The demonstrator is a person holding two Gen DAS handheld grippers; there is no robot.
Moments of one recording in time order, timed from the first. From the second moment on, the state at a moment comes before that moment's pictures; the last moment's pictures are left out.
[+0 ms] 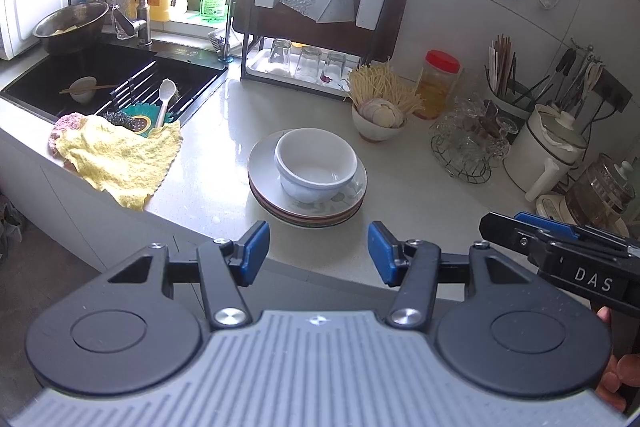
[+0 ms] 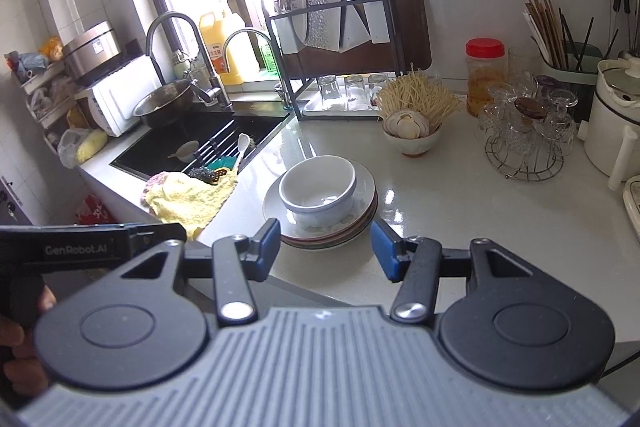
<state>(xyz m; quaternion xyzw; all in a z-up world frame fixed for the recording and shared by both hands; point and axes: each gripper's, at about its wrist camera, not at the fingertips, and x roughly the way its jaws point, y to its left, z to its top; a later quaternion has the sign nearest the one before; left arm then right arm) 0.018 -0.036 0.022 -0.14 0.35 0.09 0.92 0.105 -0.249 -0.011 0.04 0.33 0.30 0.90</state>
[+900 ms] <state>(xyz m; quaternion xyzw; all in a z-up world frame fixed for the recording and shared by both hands) 0.007 -0.046 0.027 -0.13 0.35 0.09 0.93 0.091 -0.249 -0.001 0.05 0.33 0.30 0.89</state>
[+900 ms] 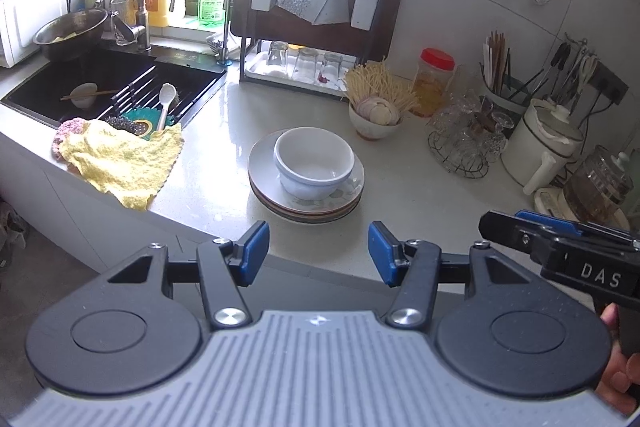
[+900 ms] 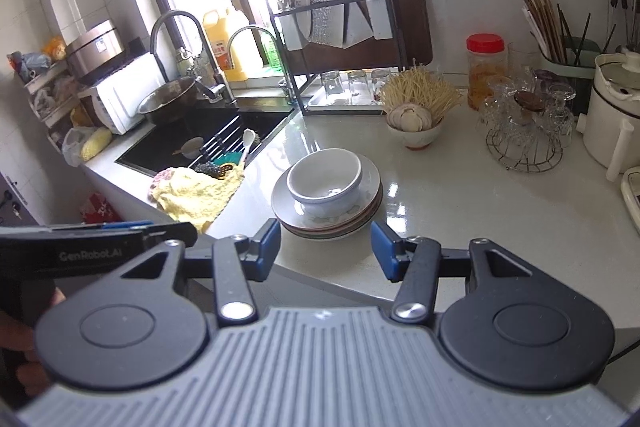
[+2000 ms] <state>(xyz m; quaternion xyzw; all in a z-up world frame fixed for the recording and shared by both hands) 0.007 -0.055 0.039 -0.11 0.33 0.14 0.93 0.101 -0.262 -0.005 0.03 0.30 0.30 0.90</state>
